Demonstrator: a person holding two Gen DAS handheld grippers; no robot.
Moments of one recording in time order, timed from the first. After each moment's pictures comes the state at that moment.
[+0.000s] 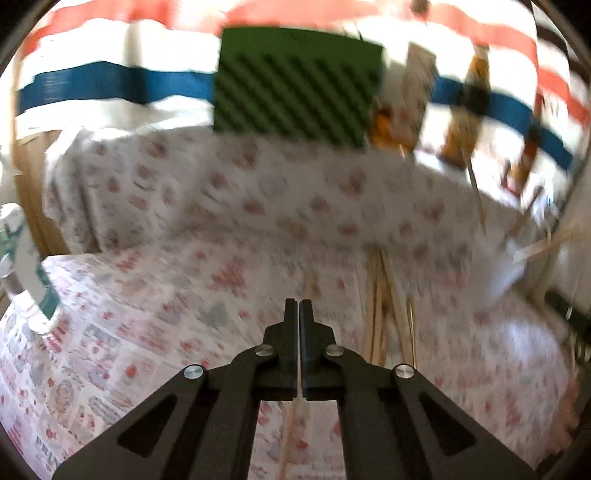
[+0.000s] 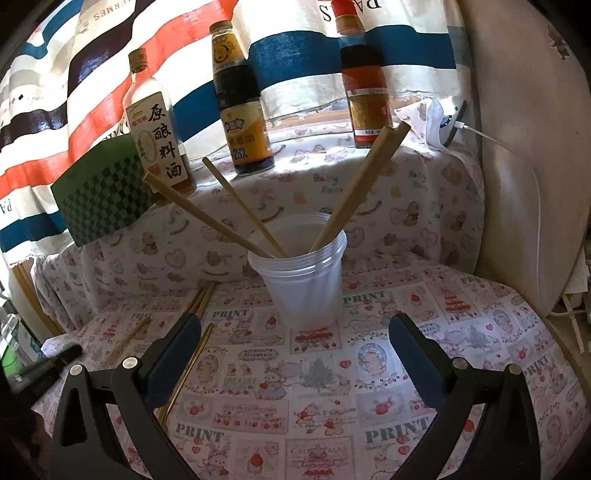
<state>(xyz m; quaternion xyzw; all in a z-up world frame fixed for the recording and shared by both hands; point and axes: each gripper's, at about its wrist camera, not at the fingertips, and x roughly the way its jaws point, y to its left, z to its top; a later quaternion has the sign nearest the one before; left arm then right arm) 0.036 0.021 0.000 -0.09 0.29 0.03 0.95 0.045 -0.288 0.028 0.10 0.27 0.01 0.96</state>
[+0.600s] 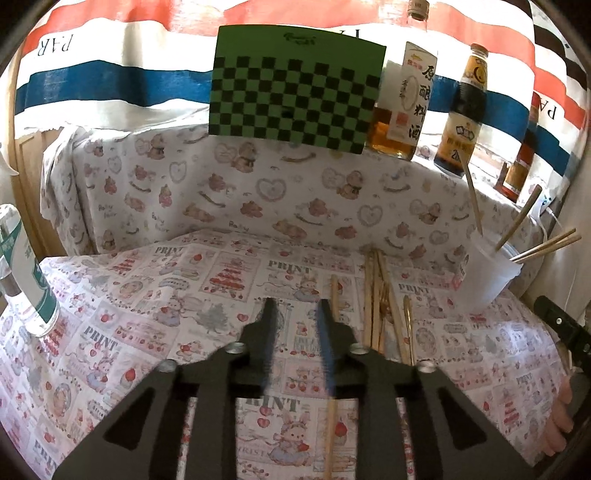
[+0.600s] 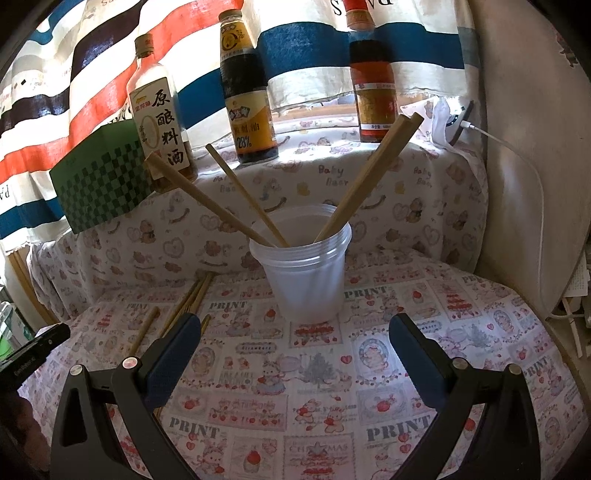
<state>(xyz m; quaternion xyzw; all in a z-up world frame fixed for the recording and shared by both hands) 0.041 0.022 -0.006 -0.08 0.30 0.01 0.95 0.048 -0.281 0.023 0.08 0.28 0.01 0.96</state>
